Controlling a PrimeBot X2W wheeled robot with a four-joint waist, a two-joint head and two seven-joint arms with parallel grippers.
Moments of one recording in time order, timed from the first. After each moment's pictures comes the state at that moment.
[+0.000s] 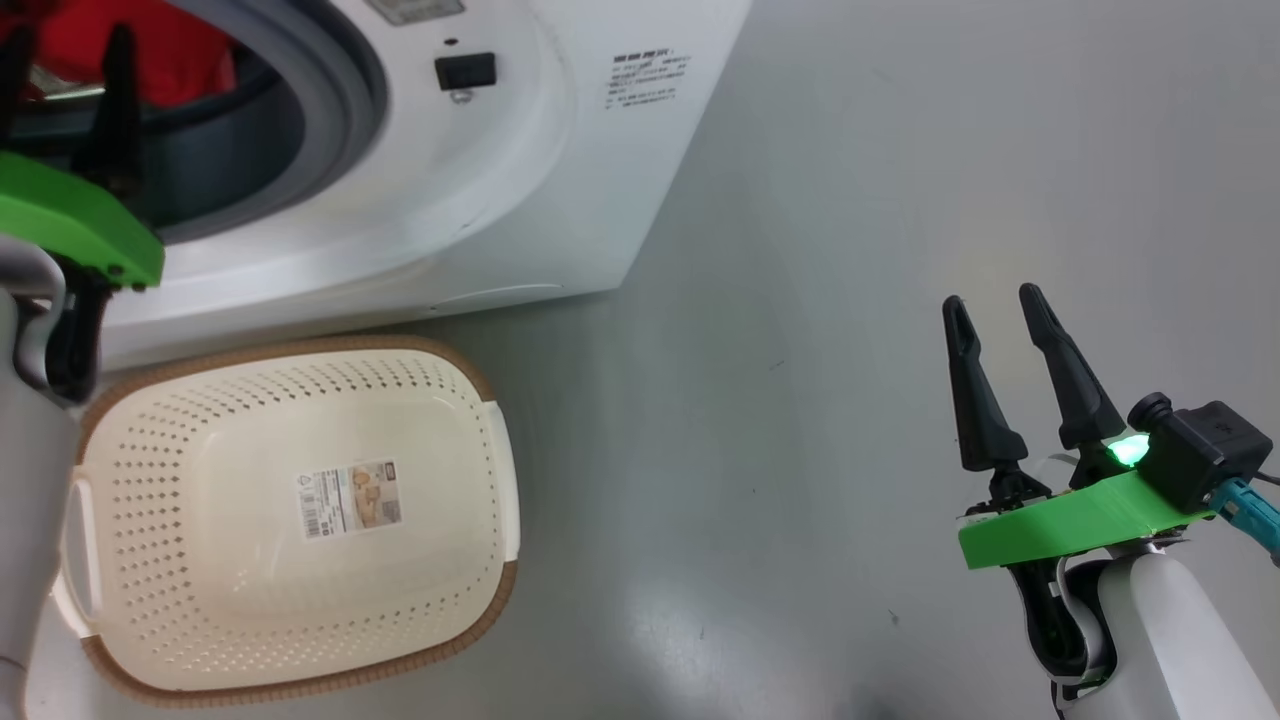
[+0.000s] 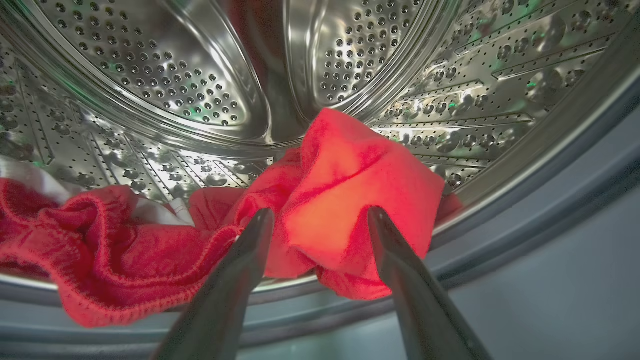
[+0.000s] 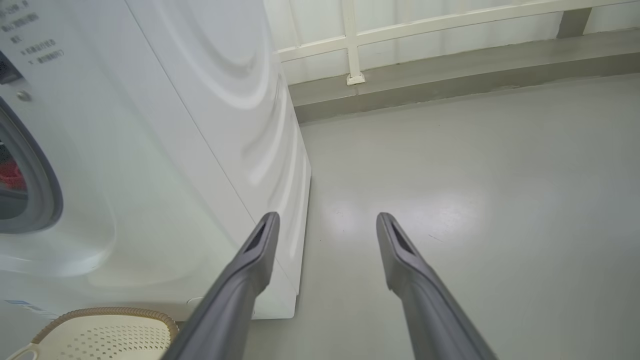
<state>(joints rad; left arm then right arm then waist) -1.08 0.37 -0.33 0.95 -0.58 -0.13 -0.26 -0.25 -0.05 0.05 0.17 0.41 0.12 -0.26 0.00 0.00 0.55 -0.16</state>
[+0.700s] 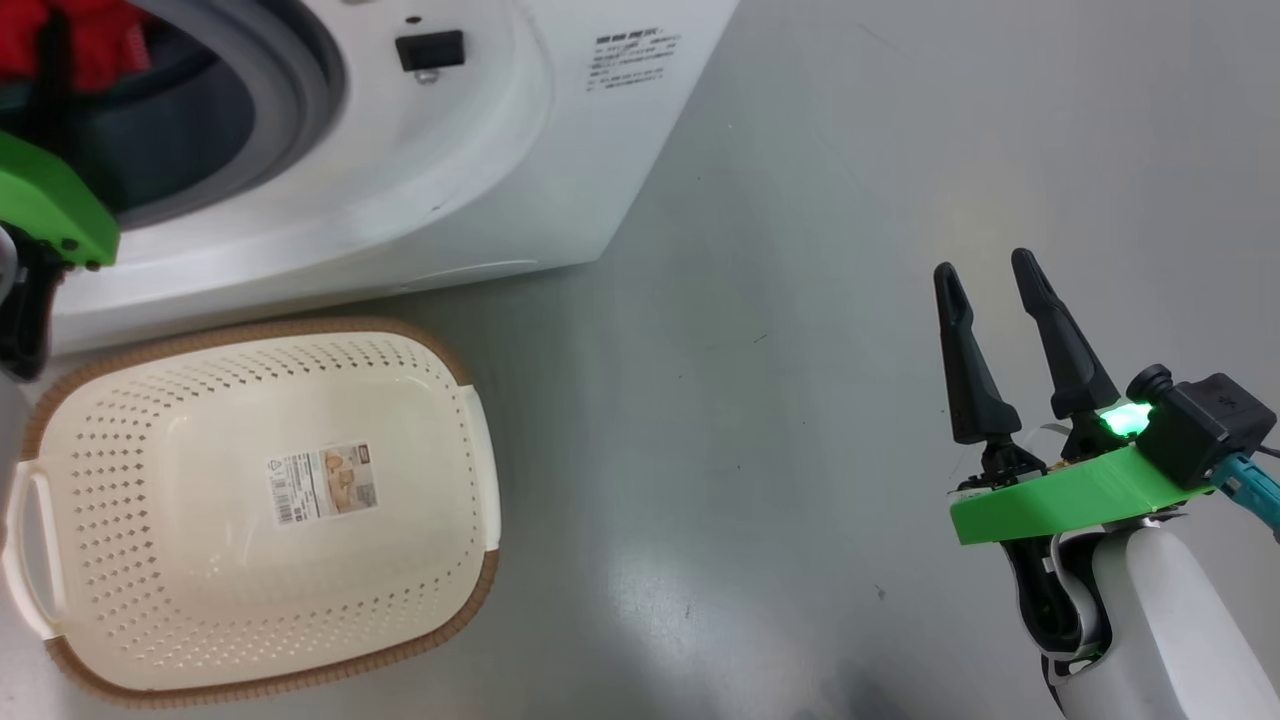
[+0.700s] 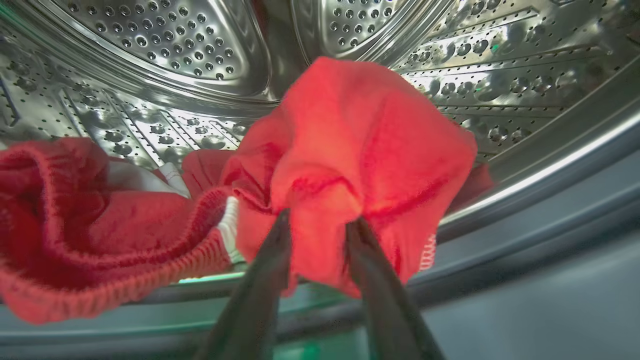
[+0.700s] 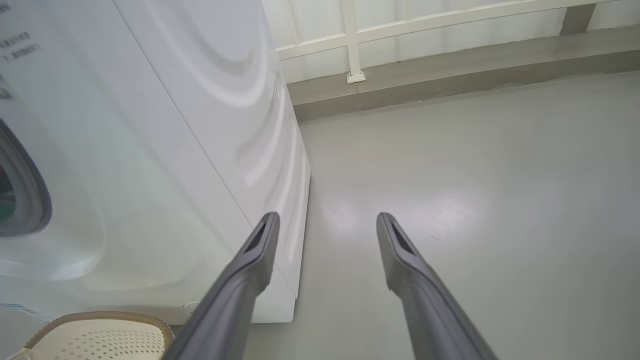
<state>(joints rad) -1.21 0.42 -0.53 1.11 -0.71 -0.13 -0.26 -0.30 -0.05 0.07 0.16 0.42 0.12 -0.26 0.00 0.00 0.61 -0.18</state>
